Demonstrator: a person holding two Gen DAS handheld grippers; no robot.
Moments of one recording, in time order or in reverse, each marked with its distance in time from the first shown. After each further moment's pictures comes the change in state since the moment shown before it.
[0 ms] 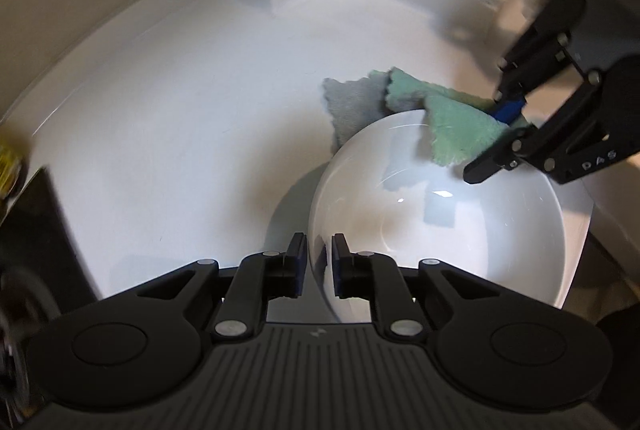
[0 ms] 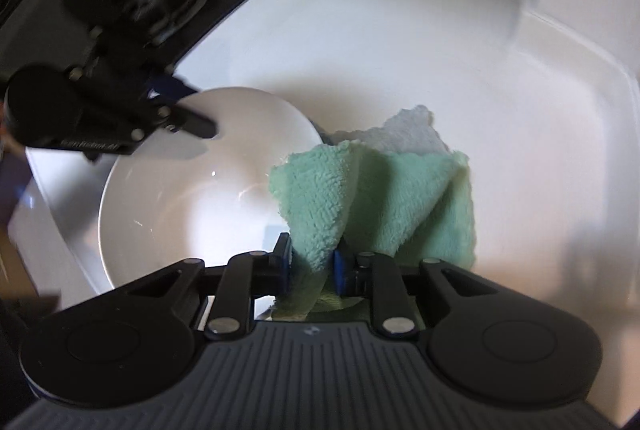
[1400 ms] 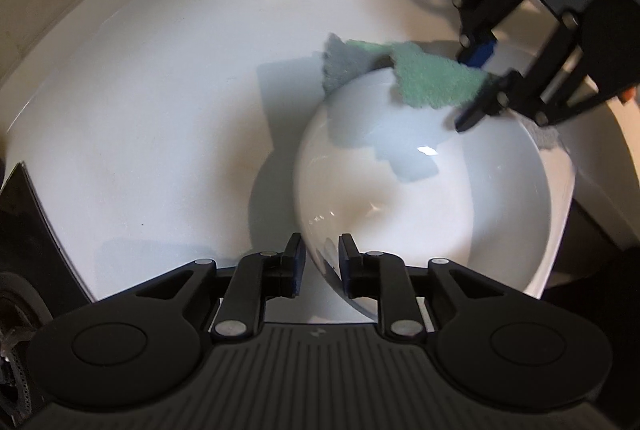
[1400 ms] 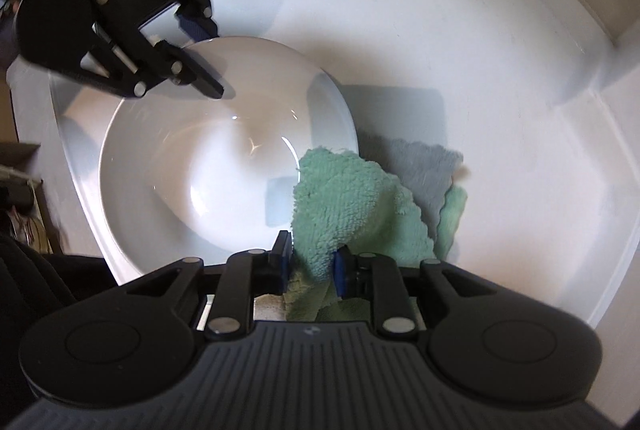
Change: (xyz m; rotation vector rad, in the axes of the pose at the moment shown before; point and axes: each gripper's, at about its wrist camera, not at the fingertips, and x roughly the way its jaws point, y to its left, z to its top) left arm 0.008 0.005 0.015 0.009 0.086 -0.044; right arm -0.001 0.020 0.029 -0.321 0.231 -0.048
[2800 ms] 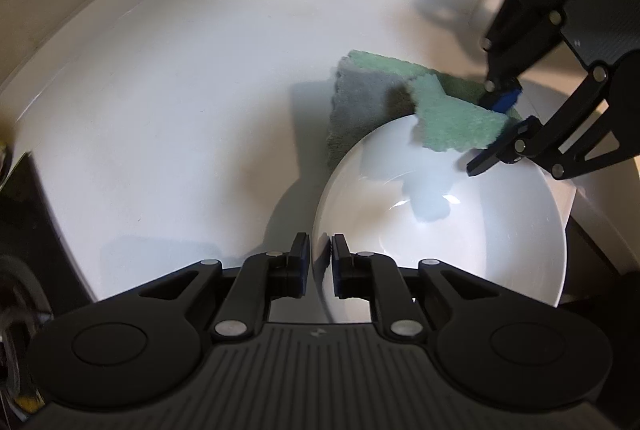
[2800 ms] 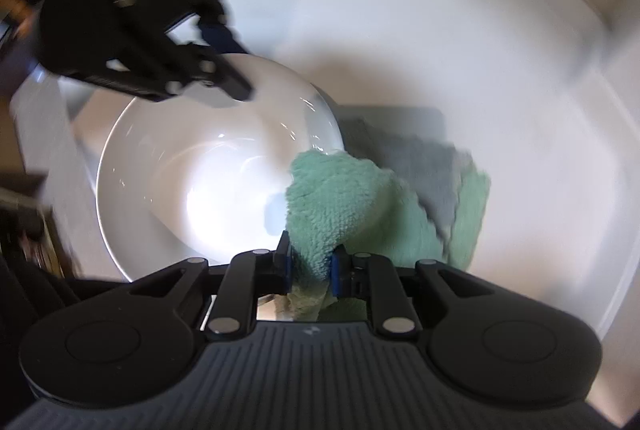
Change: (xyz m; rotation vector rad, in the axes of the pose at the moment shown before) left arm 0.001 -0.023 -0.002 -0.013 -0.005 0.020; right arm -0.010 0.014 -0.015 0.051 -0.063 0.036
